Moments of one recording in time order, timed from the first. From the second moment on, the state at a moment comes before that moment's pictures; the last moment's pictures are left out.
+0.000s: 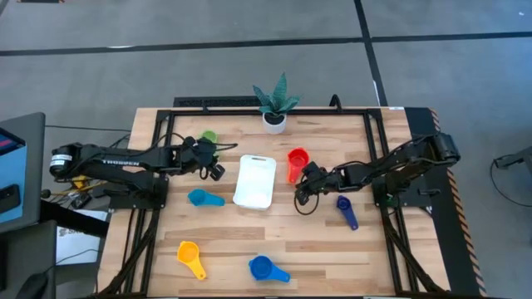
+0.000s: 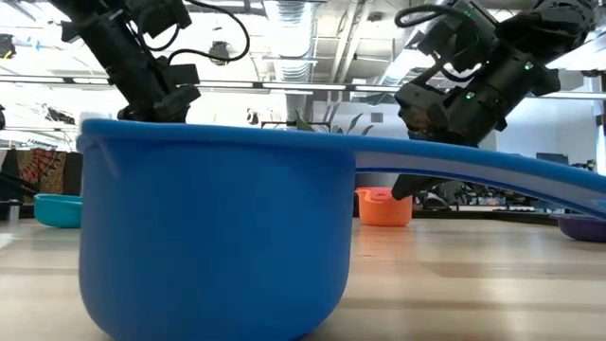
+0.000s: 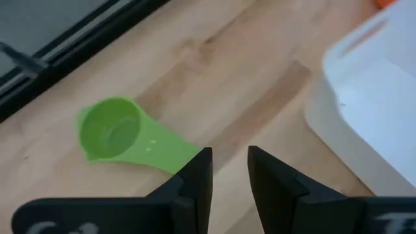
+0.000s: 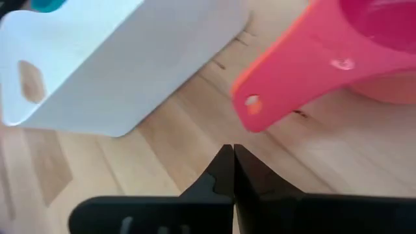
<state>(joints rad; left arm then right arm) 0.14 1.06 0.60 -0.35 -0.54 -0.44 0.09 1.48 0.57 0.14 0.23 0.88</state>
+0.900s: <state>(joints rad) 0.24 1.04 0.59 -0.13 -0.33 -0.45 0.16 1.22 0.55 0.05 0.32 0.67</state>
